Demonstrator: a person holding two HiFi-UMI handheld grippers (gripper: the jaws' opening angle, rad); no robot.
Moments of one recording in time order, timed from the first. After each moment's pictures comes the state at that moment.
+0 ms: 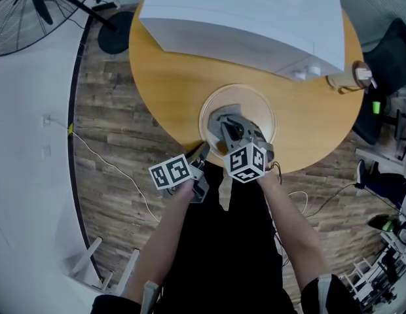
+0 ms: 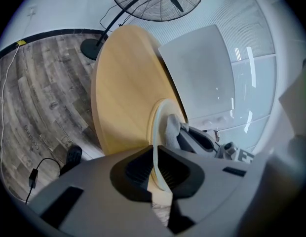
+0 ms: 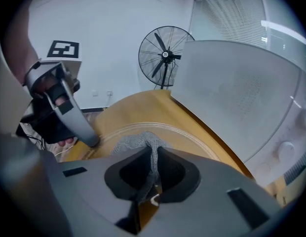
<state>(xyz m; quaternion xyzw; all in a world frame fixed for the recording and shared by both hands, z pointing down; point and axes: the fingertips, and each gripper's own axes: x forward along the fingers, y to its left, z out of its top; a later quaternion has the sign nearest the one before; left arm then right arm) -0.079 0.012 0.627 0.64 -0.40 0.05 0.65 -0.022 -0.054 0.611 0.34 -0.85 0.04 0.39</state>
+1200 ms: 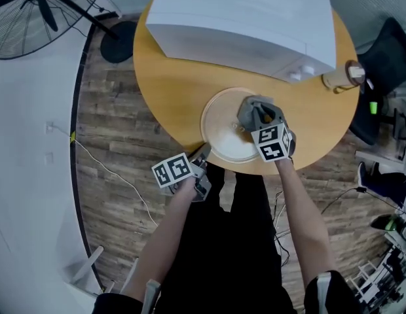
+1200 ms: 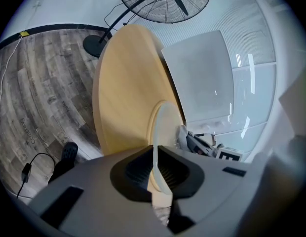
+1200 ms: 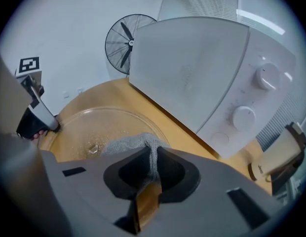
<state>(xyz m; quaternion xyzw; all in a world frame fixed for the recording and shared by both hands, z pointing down) -0.080 0.008 0.627 0.64 -0.39 0.02 0.66 0.093 -0.101 0.611 0.47 -0.77 0.12 0.41</state>
